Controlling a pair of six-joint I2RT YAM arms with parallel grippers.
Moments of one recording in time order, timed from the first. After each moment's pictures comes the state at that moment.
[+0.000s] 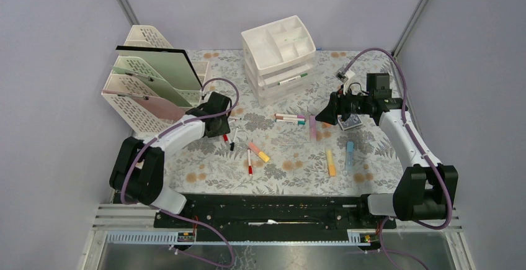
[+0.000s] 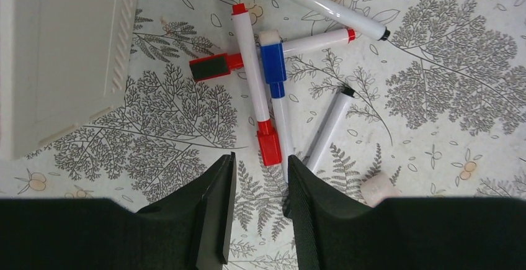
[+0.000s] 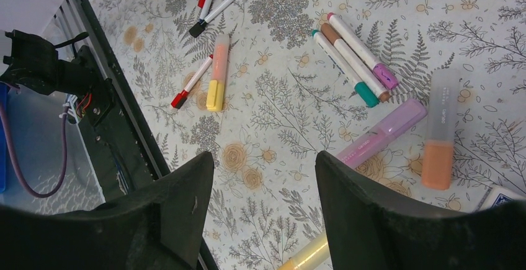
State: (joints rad) left arm -0.43 1.47 0.90 -0.48 -0.26 -0.61; right arm 0.03 1.33 1.03 -0.55 -0.95 -0.22
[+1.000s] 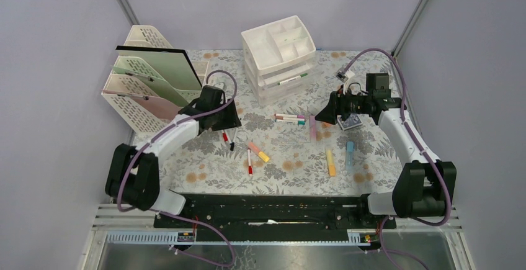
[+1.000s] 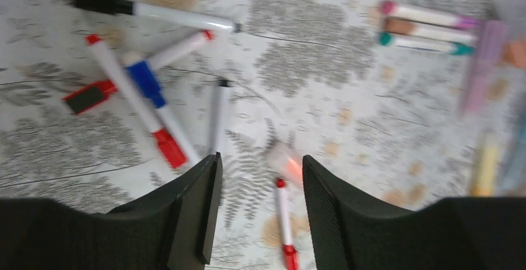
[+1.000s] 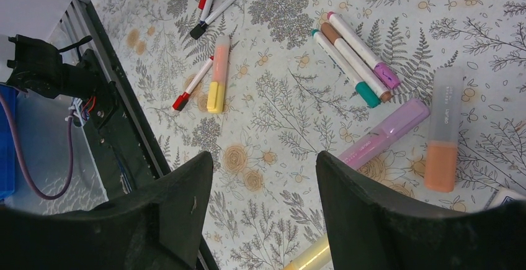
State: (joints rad) left arm -0.38 1.47 0.95 -0.39 0.07 -0.51; right arm 0.02 1.35 1.03 -0.52 -0.96 -0.20
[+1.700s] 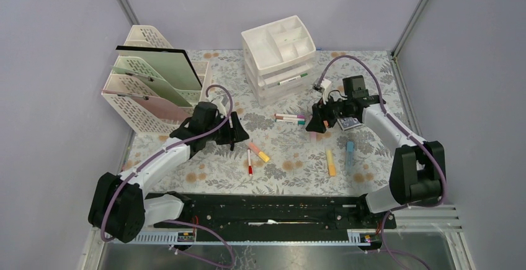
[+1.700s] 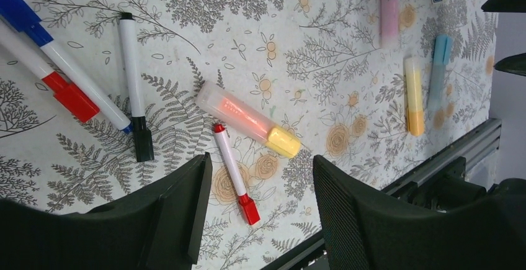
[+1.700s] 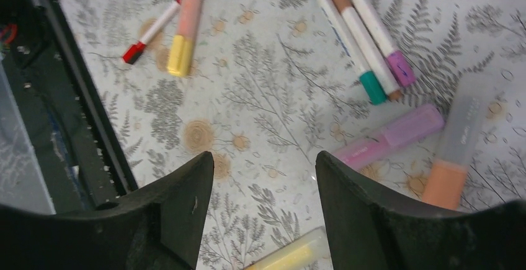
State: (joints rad) left arm -0.42 1.18 0.69 -0.24 0.31 -0.56; right arm 0.18 1.47 1.03 -0.55 -0.85 -0.41
